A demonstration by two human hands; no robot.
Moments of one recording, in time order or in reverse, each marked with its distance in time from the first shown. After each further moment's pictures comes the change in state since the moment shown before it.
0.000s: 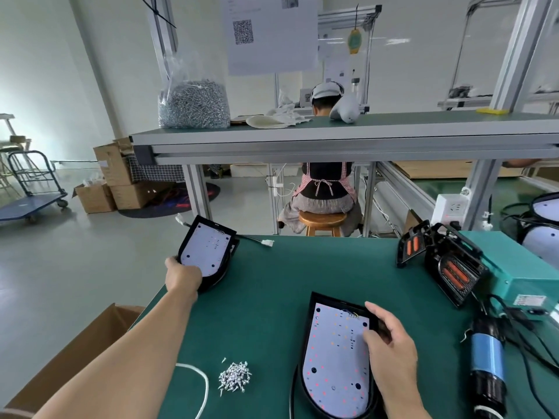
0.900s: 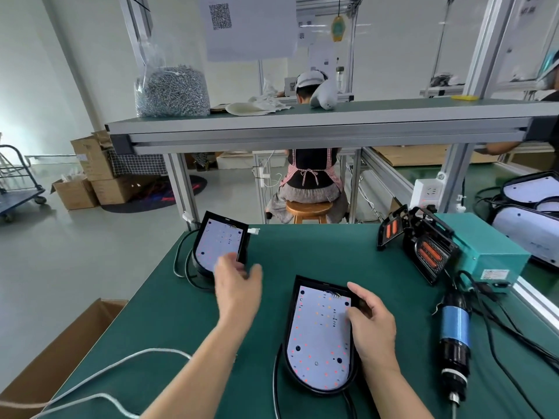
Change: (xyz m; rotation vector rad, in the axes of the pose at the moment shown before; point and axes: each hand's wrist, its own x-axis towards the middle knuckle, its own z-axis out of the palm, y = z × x) left_hand -0.175 -0.008 0.039 0.067 -0.133 0.437; right_hand 0.002 -0.005 -0.001 0.084 0.031 0.086
